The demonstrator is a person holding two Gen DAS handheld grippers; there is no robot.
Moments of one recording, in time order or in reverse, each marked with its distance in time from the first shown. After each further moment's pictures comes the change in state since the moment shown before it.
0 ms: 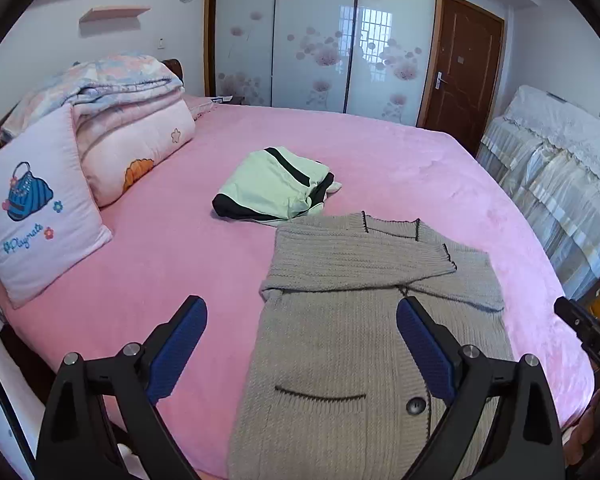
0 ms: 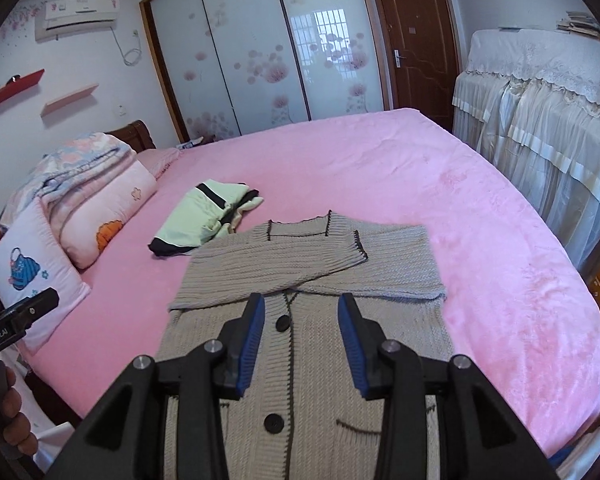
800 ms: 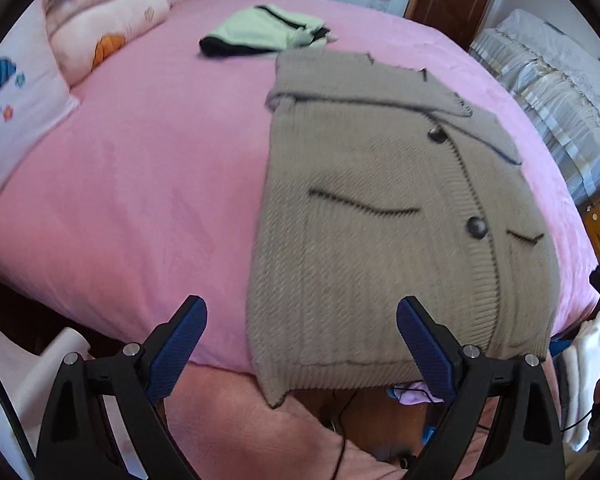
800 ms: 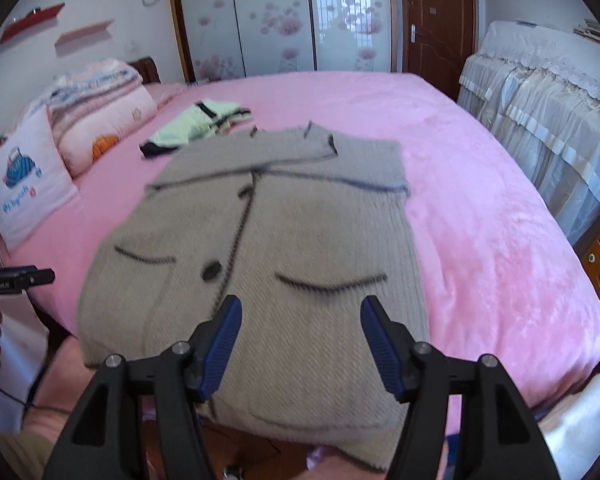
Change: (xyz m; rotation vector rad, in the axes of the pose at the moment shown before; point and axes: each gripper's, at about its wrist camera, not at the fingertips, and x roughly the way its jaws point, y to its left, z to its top) left arm 0.074 0.079 -0.177 0.018 0.398 -0.122; right arm -0.009 -0.062 -0.157 -0.138 0.216 -0.075
